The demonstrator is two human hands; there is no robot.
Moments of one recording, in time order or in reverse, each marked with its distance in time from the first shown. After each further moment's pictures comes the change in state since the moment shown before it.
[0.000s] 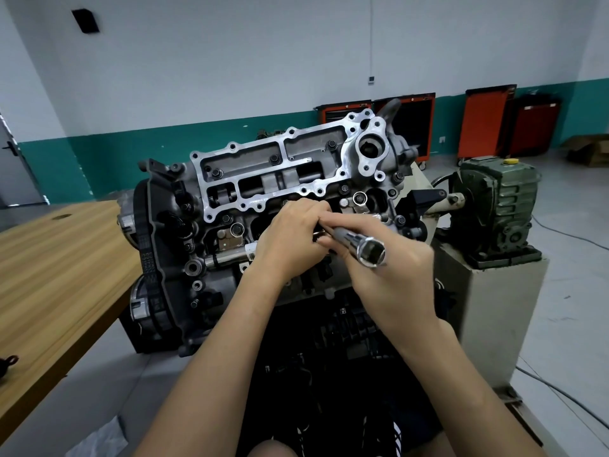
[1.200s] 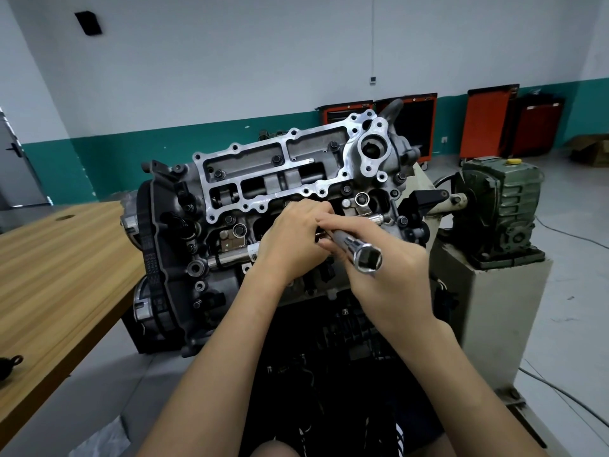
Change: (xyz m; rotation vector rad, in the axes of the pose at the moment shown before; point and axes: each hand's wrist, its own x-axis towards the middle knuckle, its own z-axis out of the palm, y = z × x) left_hand 0.000 0.001 0.001 -0.016 -0.016 -0.035; right_hand -0.002 0.003 0.004 -0.015 -0.030 -0.030
